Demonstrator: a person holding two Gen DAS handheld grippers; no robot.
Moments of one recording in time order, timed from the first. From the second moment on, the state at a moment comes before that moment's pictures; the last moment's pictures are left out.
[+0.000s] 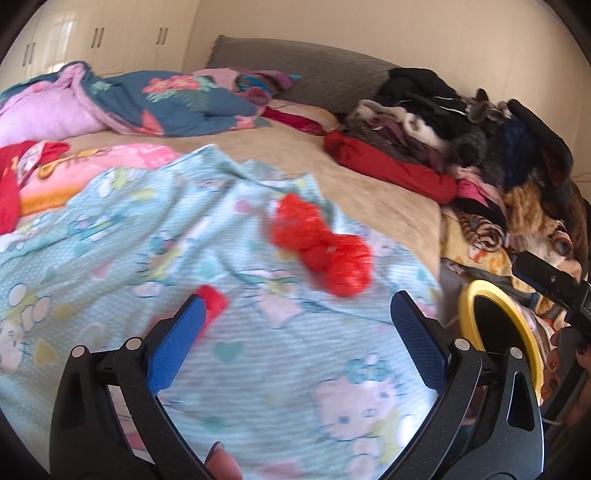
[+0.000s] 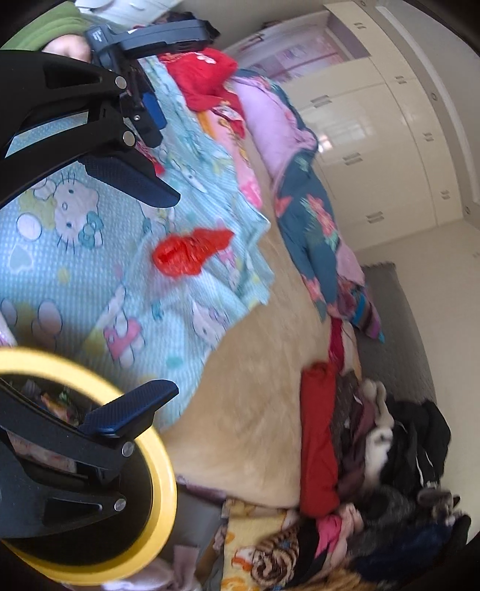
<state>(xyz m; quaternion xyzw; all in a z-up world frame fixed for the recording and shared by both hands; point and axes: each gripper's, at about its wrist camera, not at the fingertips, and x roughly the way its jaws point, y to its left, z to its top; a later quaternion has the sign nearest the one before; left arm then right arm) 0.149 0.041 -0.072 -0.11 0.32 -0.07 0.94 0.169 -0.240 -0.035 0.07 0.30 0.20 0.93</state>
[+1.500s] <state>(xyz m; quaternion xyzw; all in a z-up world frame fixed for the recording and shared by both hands) 0.174 0.117 -0.153 -0.16 0.41 -0.04 0.90 0.216 -0.145 -0.093 0.09 0.41 0.27 0.87</state>
